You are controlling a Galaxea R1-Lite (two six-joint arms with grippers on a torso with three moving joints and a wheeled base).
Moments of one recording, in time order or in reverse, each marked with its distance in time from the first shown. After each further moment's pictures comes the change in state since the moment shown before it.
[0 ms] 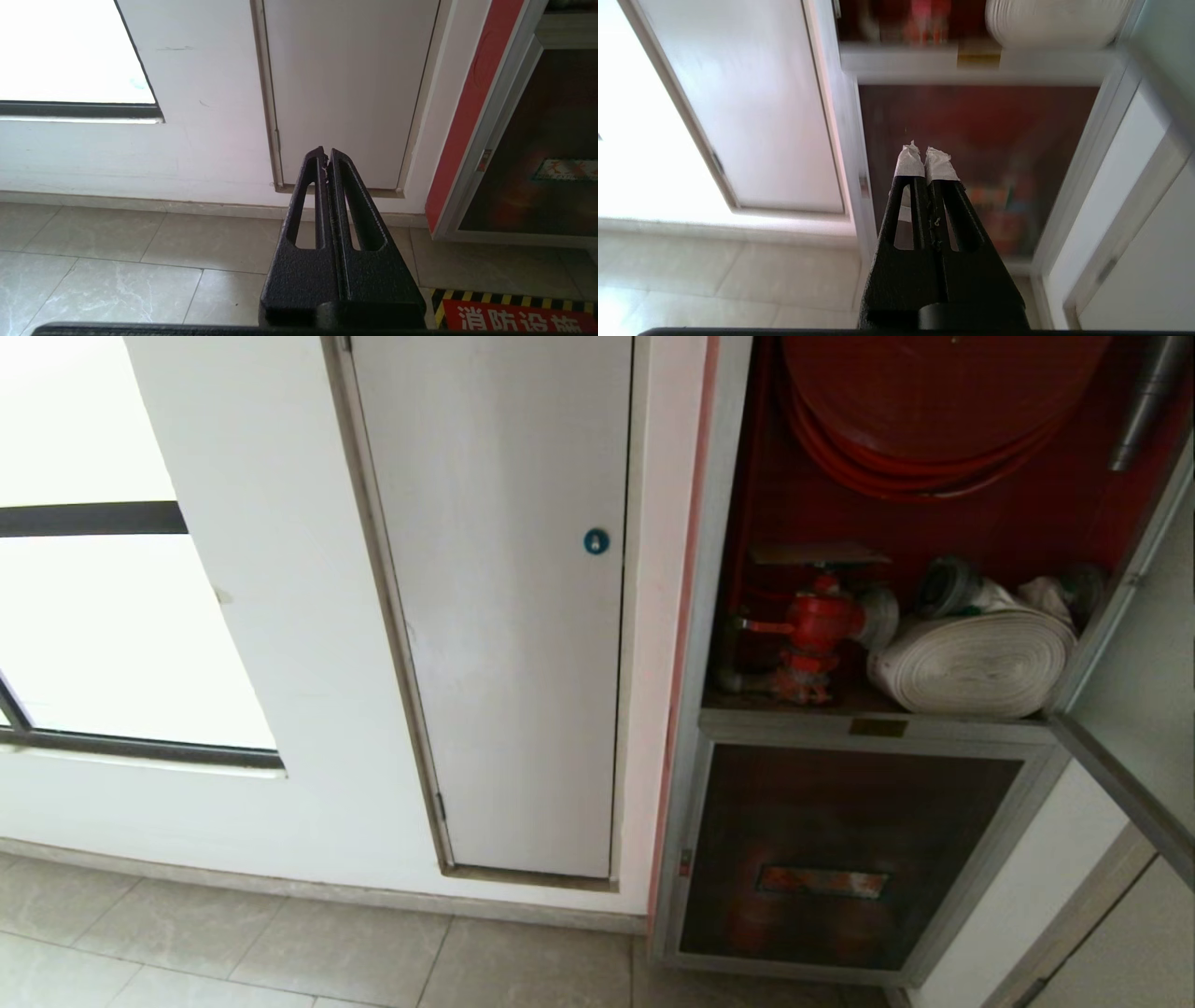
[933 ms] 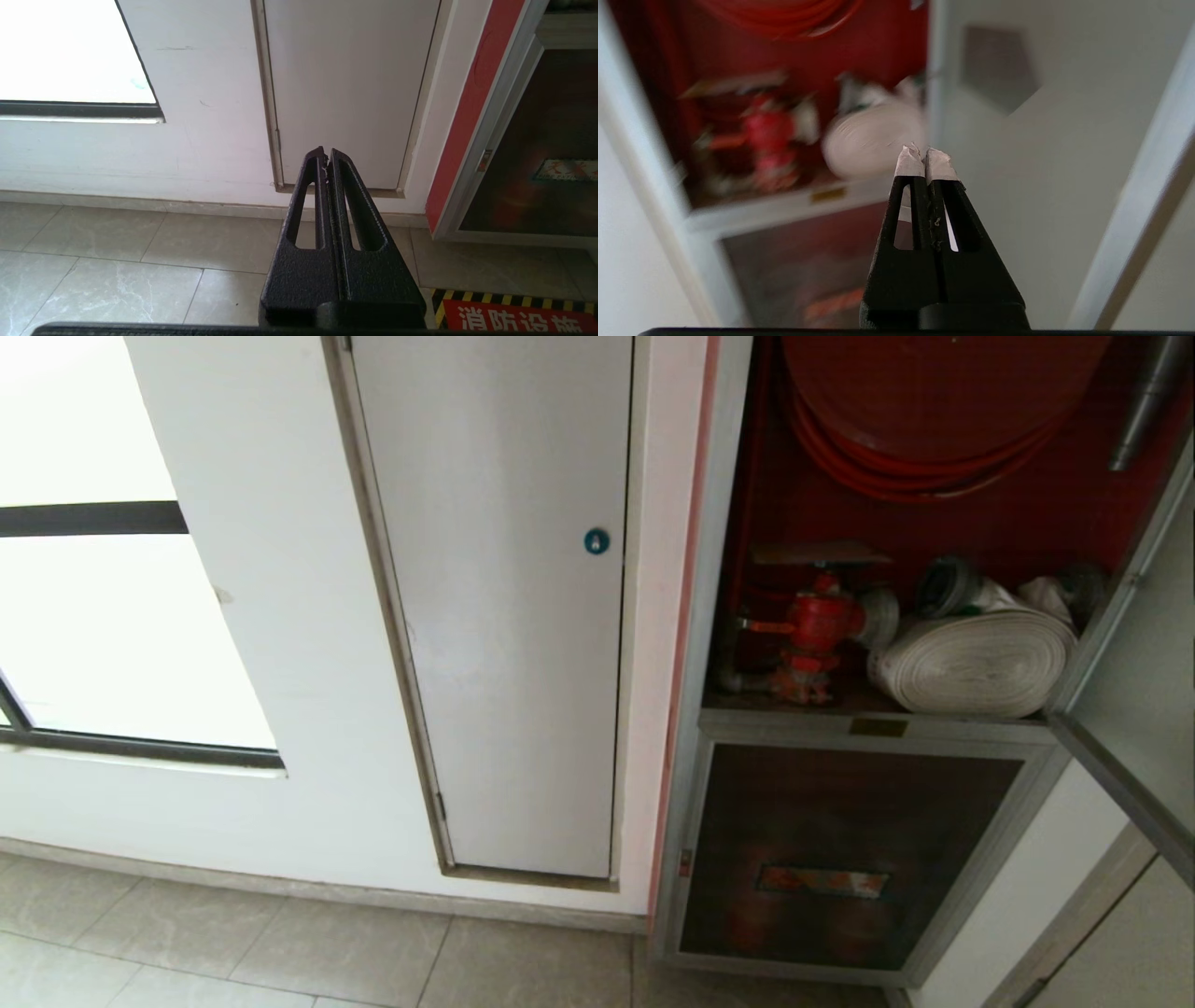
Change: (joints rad) left arm 0.001 0.000 0.000 0.000 0.000 0.000; right arm -0.002 0.563 -0.620 -0.132 -0.494 -0.145
